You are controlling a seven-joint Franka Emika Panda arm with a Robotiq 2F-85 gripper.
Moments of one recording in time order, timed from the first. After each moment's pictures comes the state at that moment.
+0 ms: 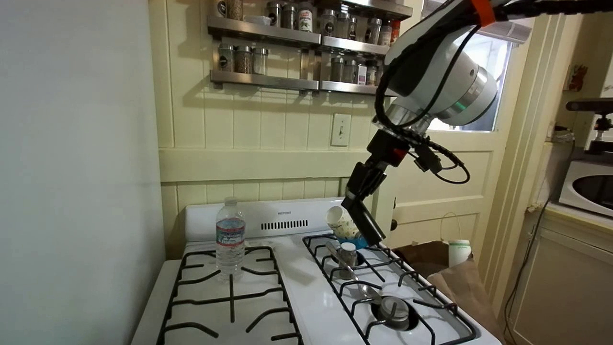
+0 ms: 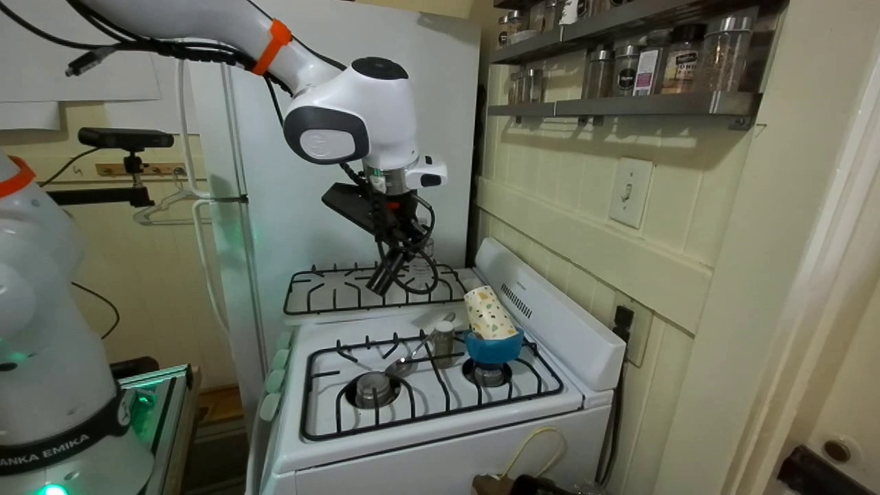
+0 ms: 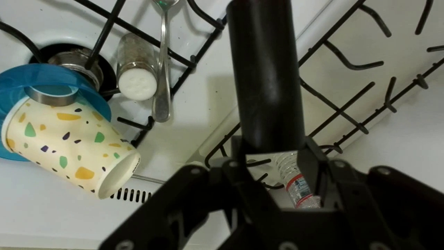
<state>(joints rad) 0.13 -0.29 -0.07 -2.53 0.56 2.43 -0.79</state>
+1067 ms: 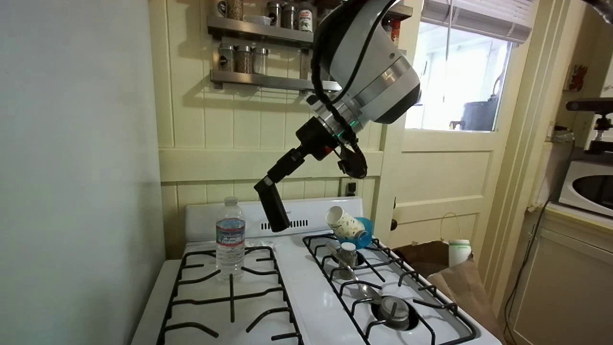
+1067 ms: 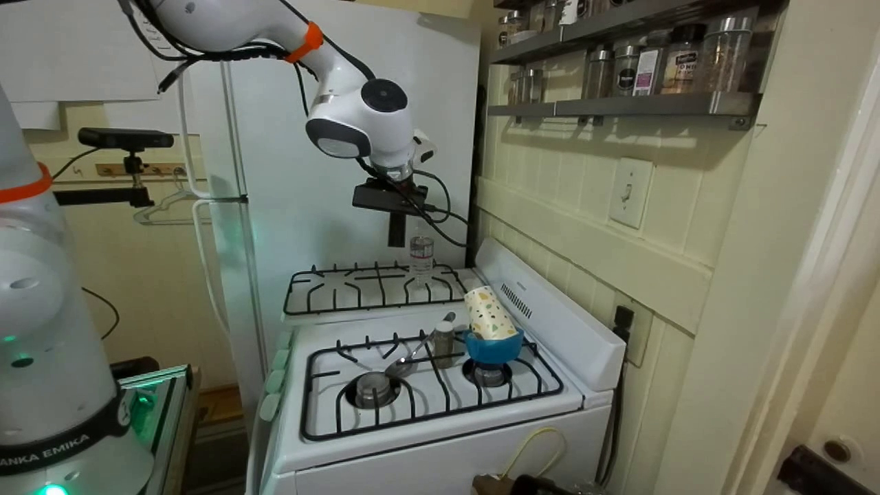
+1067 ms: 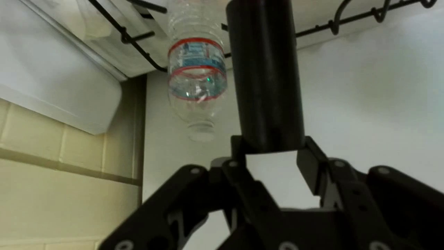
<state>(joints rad) 0.29 -0.09 0.05 -2.31 1.12 2.53 -1.54</state>
